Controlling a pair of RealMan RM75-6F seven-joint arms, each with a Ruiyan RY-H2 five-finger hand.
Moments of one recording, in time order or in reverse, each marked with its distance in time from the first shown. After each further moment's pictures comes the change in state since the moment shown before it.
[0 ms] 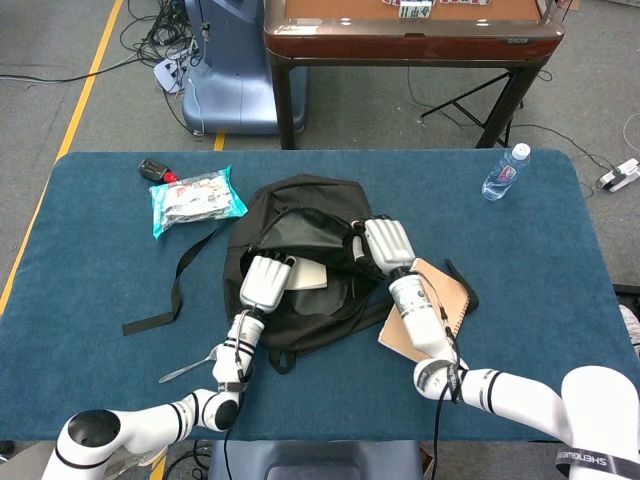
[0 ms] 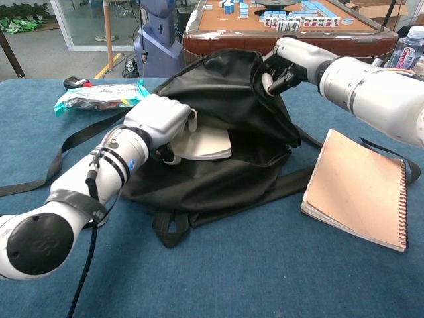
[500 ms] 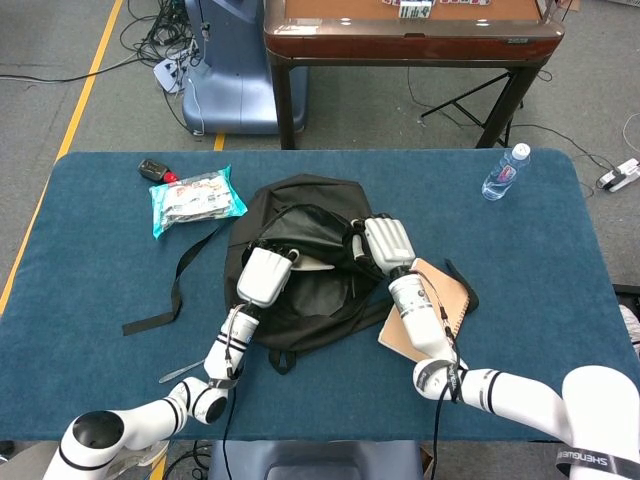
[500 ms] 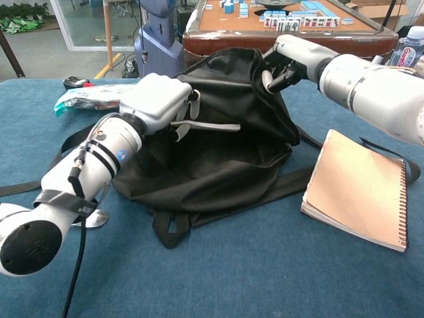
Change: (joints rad) left arm -0.002 -0.016 0.044 0.170 0.242 0.094 -0.300; right arm -0.001 0.005 0.005 -0.013 0.004 0.010 -0.010
